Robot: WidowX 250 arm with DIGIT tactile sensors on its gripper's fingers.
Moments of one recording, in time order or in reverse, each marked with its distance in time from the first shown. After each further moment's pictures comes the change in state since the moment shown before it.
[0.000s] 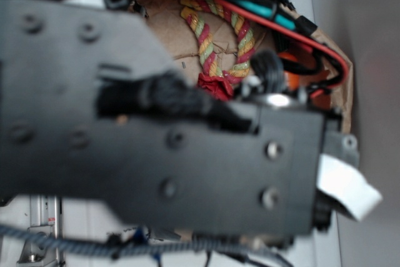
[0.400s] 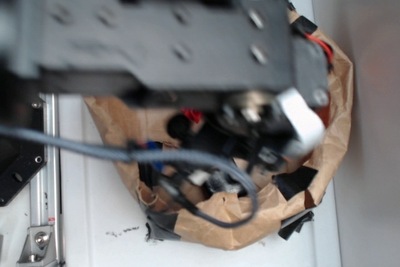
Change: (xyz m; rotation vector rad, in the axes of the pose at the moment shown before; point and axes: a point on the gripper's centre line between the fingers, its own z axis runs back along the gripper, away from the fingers) arm -0.027 0.010 0.006 -0.106 -0.057 -0.280
